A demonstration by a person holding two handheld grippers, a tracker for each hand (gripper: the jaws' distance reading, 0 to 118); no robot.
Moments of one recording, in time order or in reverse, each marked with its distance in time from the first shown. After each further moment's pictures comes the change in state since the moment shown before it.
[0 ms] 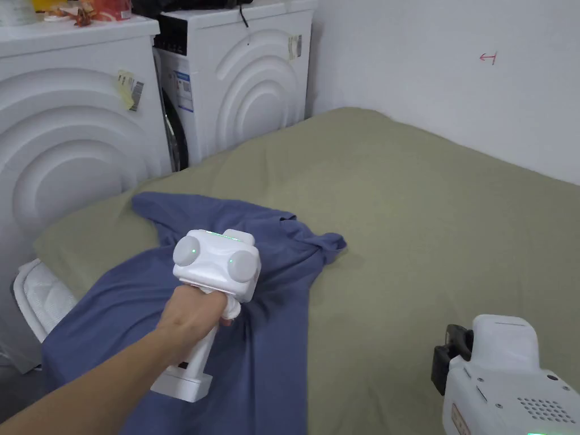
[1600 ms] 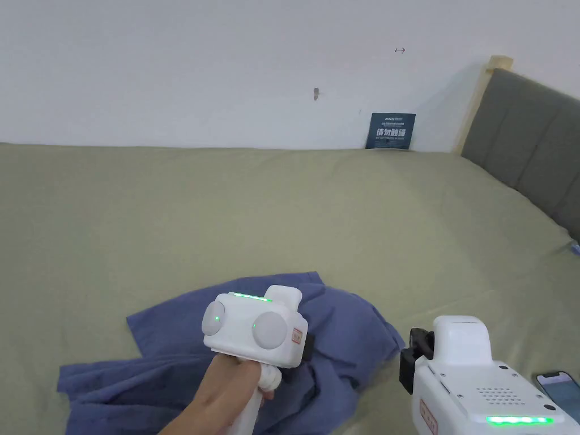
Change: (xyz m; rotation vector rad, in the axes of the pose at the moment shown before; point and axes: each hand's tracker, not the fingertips) left arm 0.620 -0.151 0.180 -0.010 -0.836 -0.700; right arm 0.354 -0.146 0.259 -0.068 -0.685 -0.327
